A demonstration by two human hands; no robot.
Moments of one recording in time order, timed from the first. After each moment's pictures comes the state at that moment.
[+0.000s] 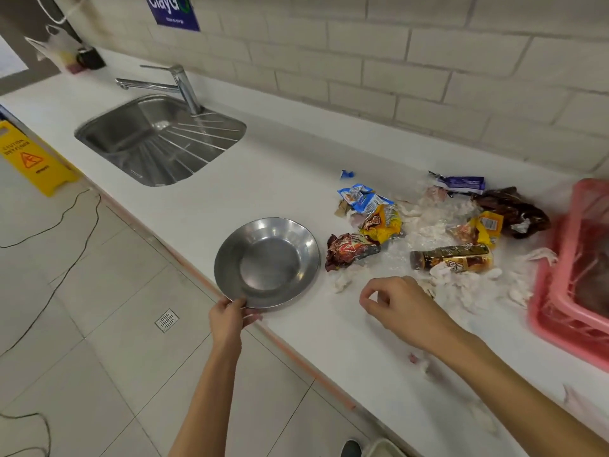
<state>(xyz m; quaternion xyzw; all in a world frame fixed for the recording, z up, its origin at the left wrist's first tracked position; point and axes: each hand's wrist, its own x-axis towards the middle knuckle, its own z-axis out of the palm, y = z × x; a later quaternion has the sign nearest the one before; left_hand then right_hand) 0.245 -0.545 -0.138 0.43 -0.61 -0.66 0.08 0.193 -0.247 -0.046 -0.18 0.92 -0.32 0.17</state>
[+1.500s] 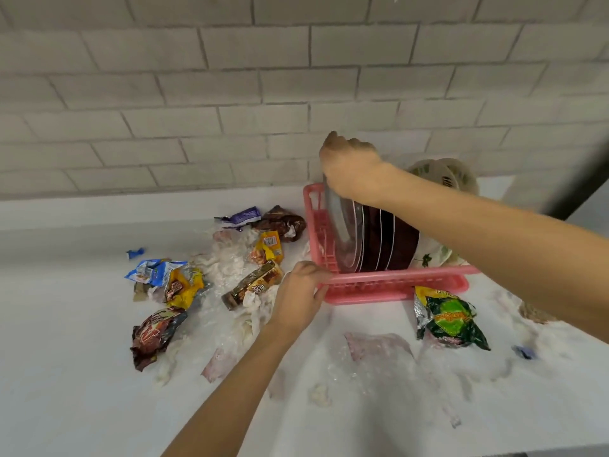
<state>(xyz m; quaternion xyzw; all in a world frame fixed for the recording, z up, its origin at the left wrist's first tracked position) 0.150 -0.168 -0.077 -0.43 -0.85 -0.31 0.06 0.136 -0.027 0.128 0.08 0.98 0.16 -0.11</state>
